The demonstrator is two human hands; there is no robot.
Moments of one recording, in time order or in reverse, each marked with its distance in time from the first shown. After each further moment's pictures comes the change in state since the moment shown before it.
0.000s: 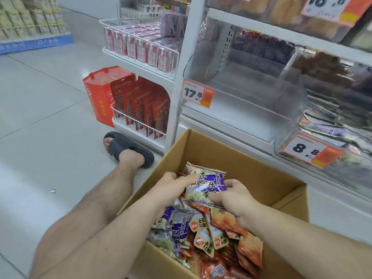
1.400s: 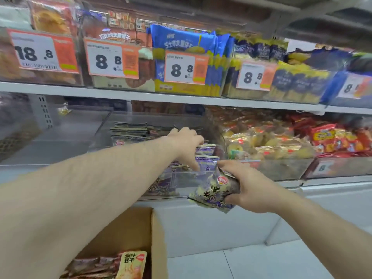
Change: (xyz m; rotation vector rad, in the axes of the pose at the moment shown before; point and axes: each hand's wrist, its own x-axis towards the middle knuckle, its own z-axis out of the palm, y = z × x) left_hand -0.003 0.275 0.412 1.717 -0.200 1.269; right_hand -0.100 0.023 -0.409 -0.862 0.438 -0.536
